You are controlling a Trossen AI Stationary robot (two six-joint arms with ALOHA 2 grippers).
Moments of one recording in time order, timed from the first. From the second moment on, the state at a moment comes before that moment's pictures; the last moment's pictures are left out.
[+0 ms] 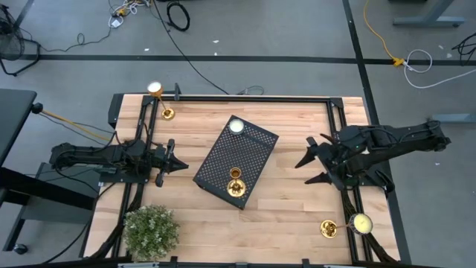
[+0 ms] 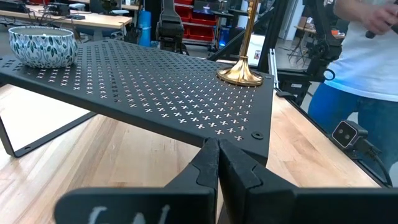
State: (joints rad) left arm -0.02 0.13 0.04 -0.03 0.11 -0.12; right arm 0.19 0.75 0.86 -0.52 -0.27 0.13
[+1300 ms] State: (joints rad) left arm -0.02 0.13 0.04 -0.03 0.11 -0.12; right arm 0.19 0.70 0.84 -0.63 -0.32 0.15
